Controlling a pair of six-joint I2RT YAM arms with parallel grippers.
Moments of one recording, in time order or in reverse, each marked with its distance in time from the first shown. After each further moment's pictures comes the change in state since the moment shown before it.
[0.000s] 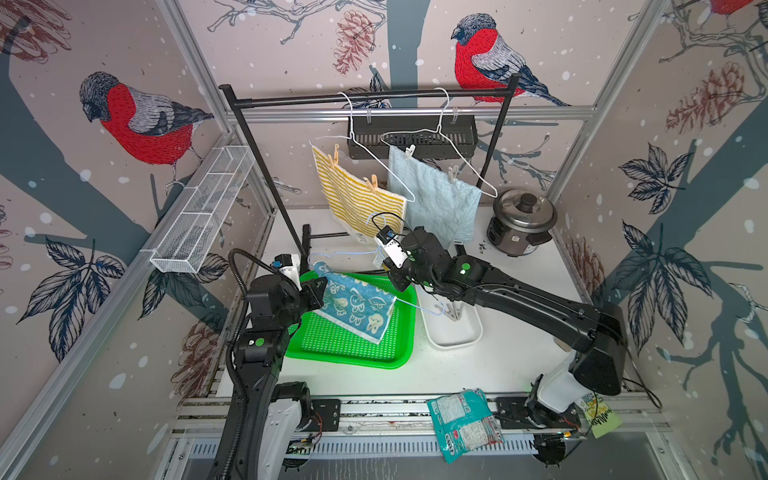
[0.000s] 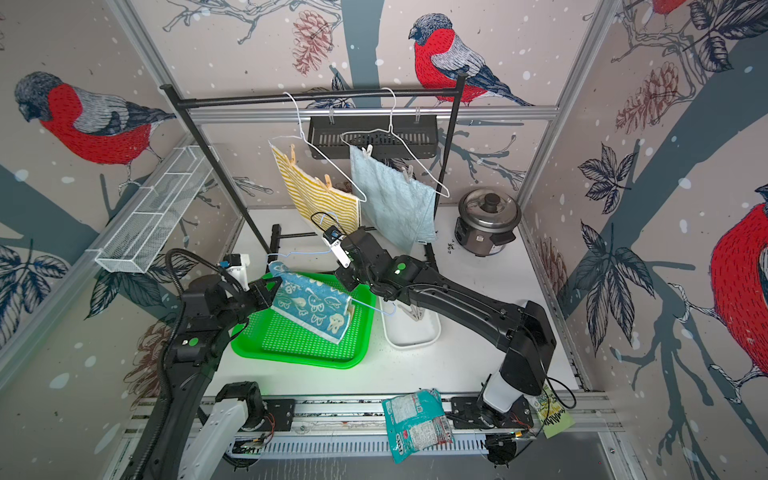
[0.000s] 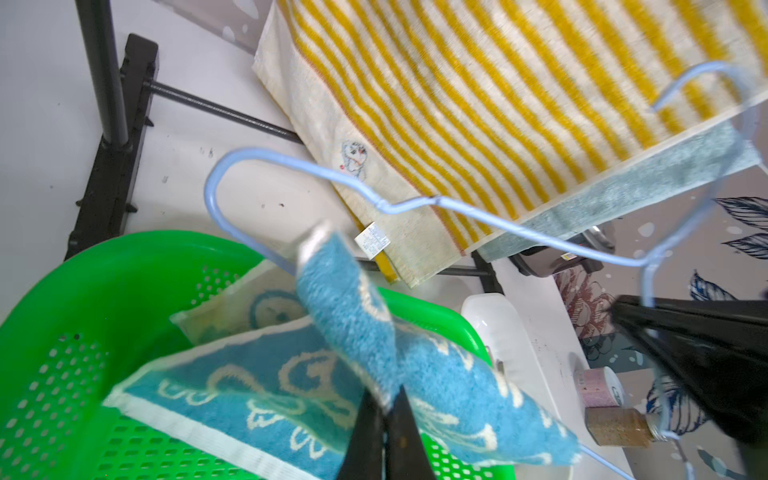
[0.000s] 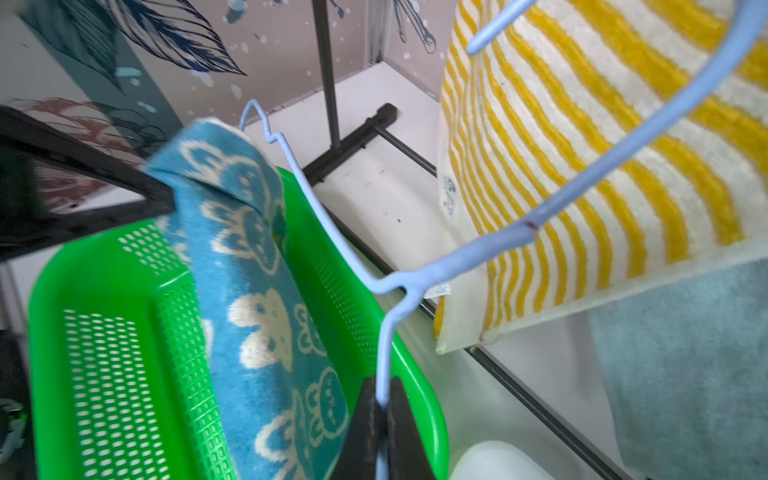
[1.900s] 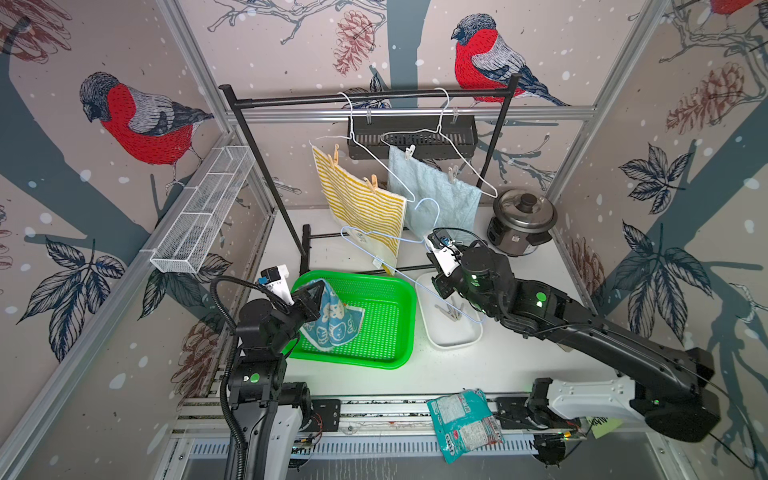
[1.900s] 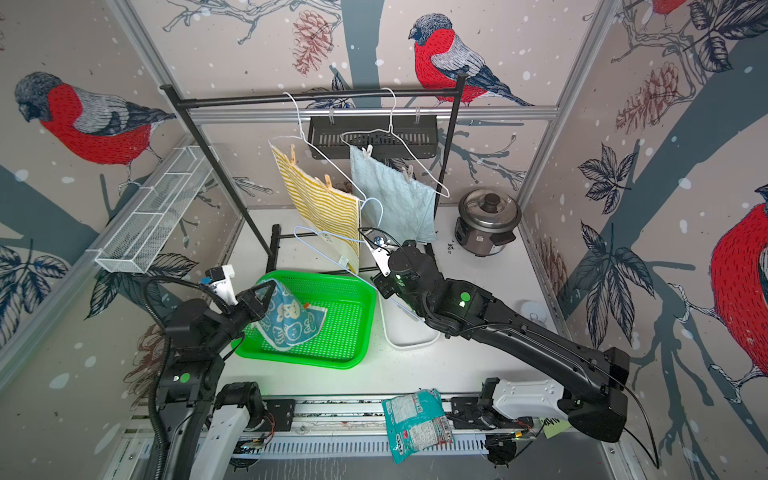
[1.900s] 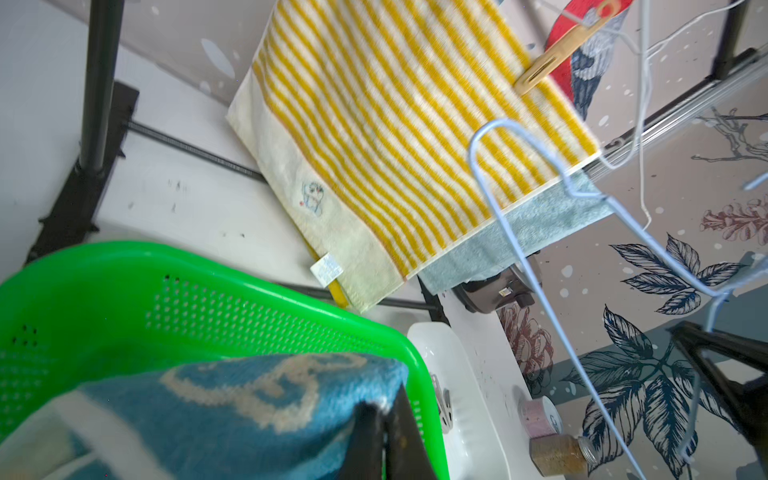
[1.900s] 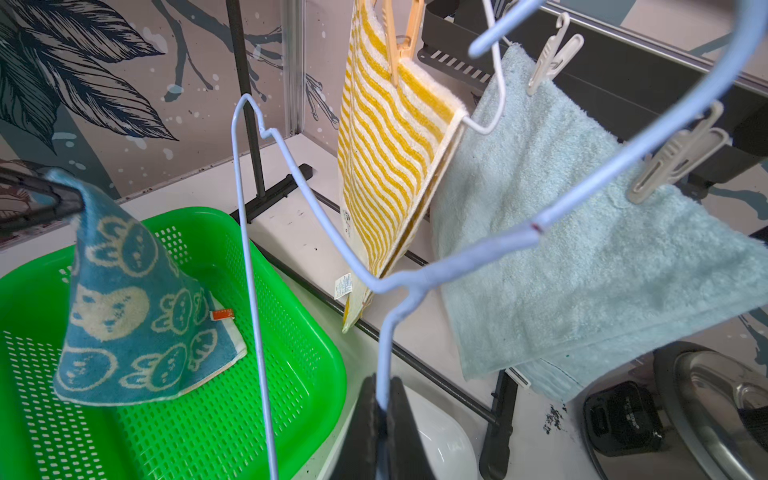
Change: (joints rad) left arm 0.000 -0.225 -0.125 0.053 0.000 -0.194; right arm 0.066 -0.438 -0.215 0.010 0.252 -0.053
